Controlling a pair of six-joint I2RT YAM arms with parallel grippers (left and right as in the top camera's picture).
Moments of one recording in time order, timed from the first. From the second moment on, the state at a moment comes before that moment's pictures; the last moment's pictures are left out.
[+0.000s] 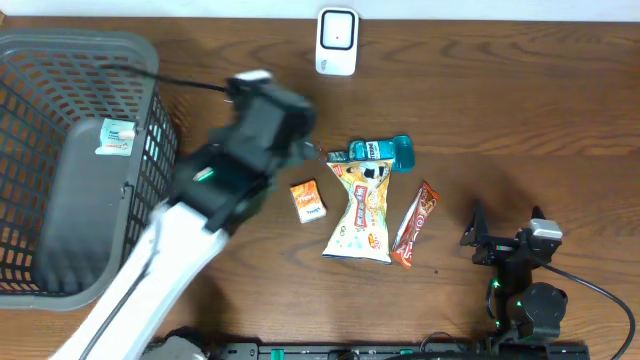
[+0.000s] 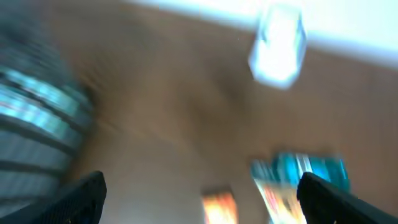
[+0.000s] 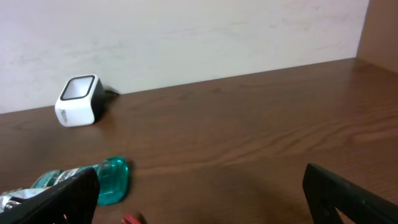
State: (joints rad) left arm -0.54 1.30 1.41 -0.91 -0.45 -0.61; right arm -0.06 0.01 0.01 -0.07 0.01 0.15
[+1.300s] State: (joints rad) left arm 0.49 1.87 1.40 -0.80 0.02 -0.61; right arm -0.06 0.01 0.01 -0.07 0.01 0.15
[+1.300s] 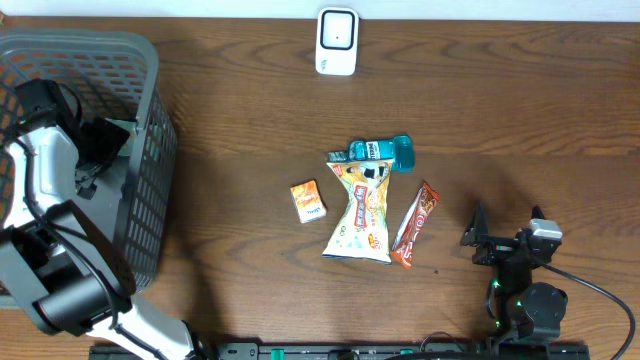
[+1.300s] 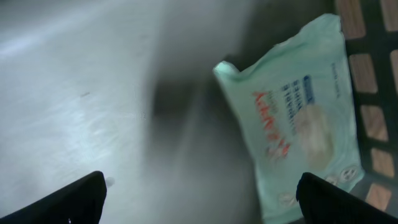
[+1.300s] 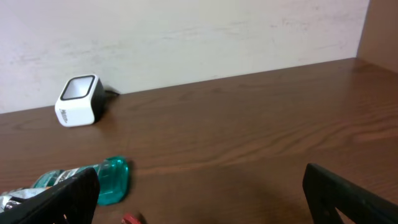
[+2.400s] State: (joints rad) left arm 0.45 1.98 1.42 -0.76 0.10 -0.60; right arm -0.06 0.01 0.01 -0.07 0.01 0.15
